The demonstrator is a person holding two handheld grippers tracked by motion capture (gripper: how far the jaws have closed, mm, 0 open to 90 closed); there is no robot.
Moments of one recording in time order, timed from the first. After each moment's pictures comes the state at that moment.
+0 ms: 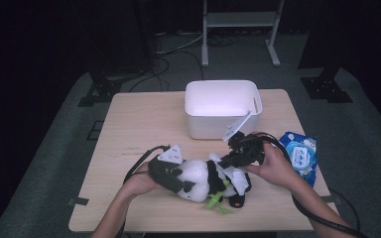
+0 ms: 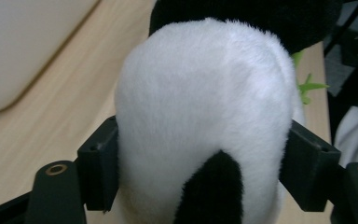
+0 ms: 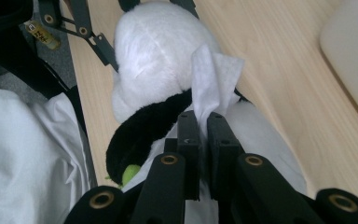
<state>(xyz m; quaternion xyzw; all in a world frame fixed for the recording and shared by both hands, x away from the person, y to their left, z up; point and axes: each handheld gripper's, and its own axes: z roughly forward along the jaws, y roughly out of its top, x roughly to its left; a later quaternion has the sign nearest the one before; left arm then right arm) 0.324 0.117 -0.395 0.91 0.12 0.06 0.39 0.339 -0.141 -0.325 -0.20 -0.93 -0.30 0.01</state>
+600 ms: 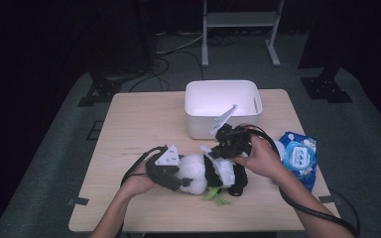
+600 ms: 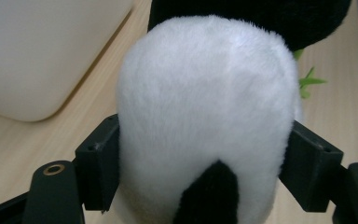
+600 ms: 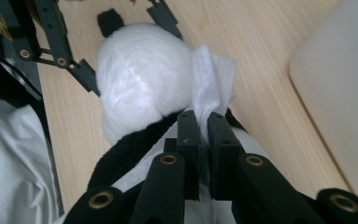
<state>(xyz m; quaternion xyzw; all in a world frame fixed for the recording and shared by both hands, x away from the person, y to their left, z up) 0.327 0.126 -0.401 0.90 0.11 0.10 0.41 0.356 -0.114 -0.320 -0.19 -0.94 -0.29 -0.04</state>
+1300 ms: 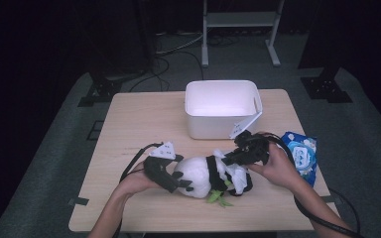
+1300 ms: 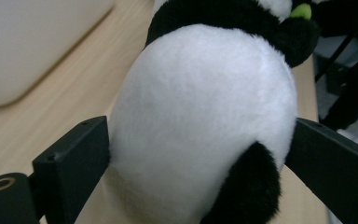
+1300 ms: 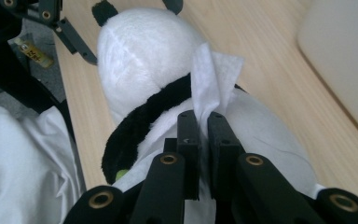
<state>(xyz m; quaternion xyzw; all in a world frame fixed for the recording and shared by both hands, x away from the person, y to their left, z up) 0.334 0.134 -0.398 0.88 0.15 0.01 0.44 0.342 -0.157 -0.332 -0.22 -0.92 -0.32 0.00</state>
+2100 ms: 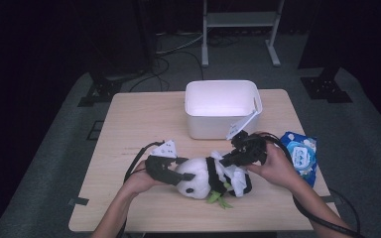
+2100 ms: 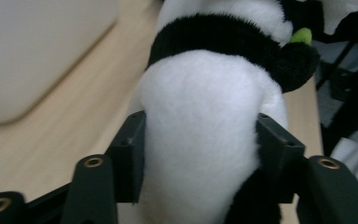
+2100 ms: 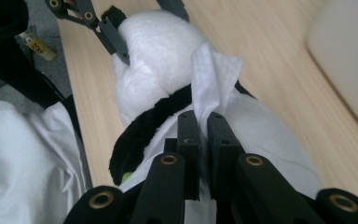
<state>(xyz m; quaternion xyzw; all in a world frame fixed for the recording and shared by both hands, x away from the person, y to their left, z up) 0.335 0.125 -0.392 0.88 0.14 0.05 0.45 0.343 -0.149 -0.326 -0.22 -0.93 -0.31 0.00</state>
